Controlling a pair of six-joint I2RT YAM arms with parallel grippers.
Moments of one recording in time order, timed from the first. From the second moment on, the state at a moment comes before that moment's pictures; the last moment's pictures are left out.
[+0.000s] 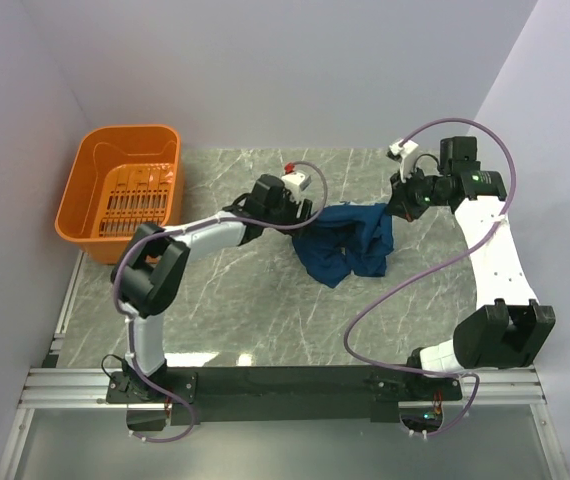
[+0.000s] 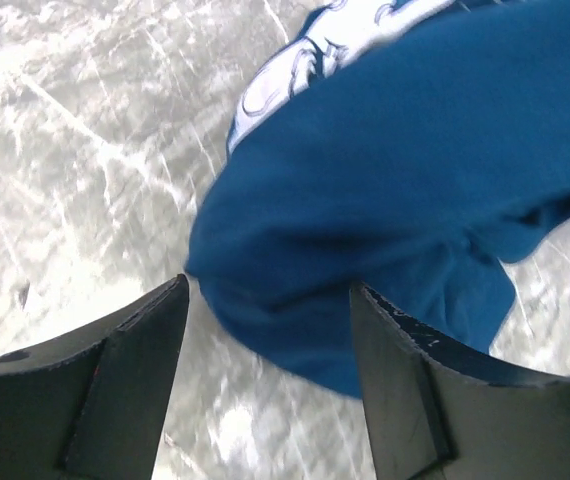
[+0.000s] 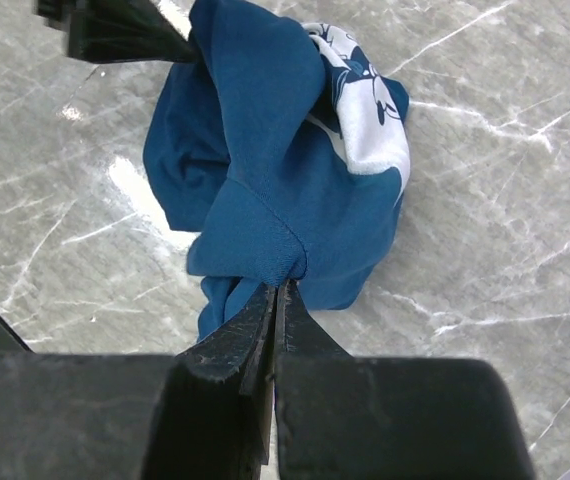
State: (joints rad) left arm -0.64 1.91 1.29 0.06 0.19 -0.15; right arm -0.02 1.42 1.48 -1.00 -0.61 -0.60
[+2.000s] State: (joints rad) left arm -0.61 1.24 0.92 -0.27 0.10 -0.29; right arm -0.08 1.46 1.25 -0.93 -0.61 -0.68
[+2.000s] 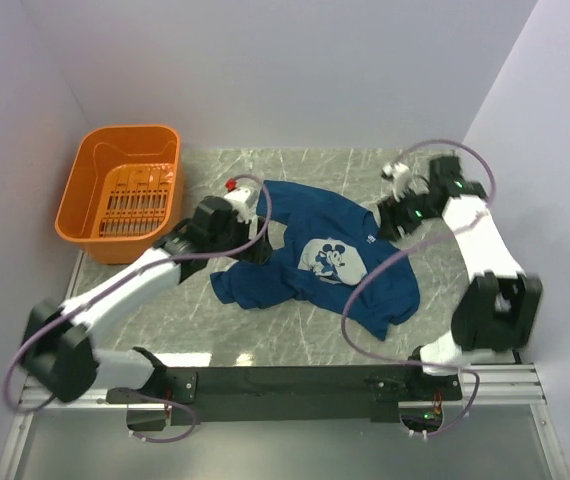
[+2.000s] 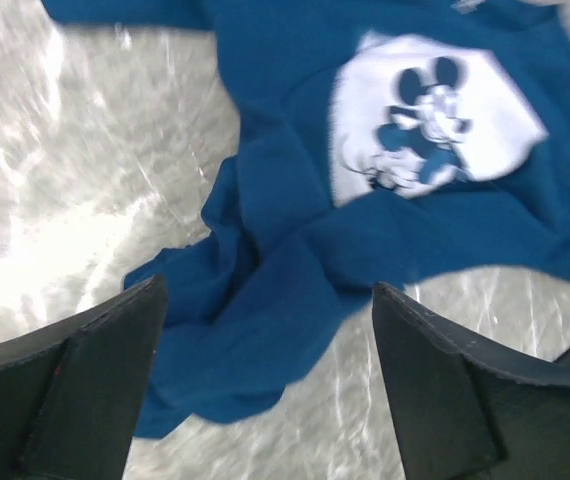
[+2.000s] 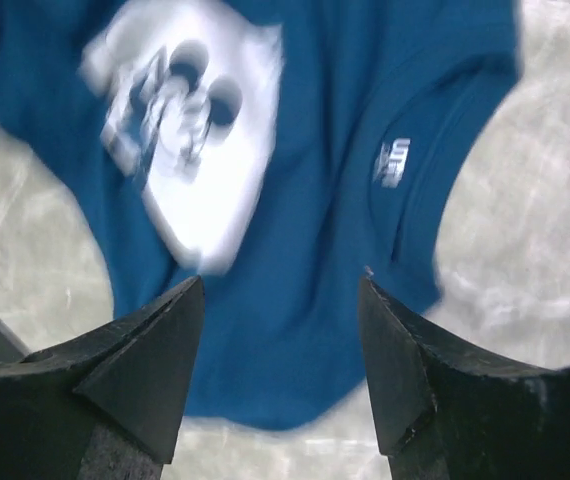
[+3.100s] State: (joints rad) left arm -0.57 1.07 0.74 -0.32 -0.06 -0.57; right arm 0.09 2.23 1.87 -0.80 -0.38 -0.13
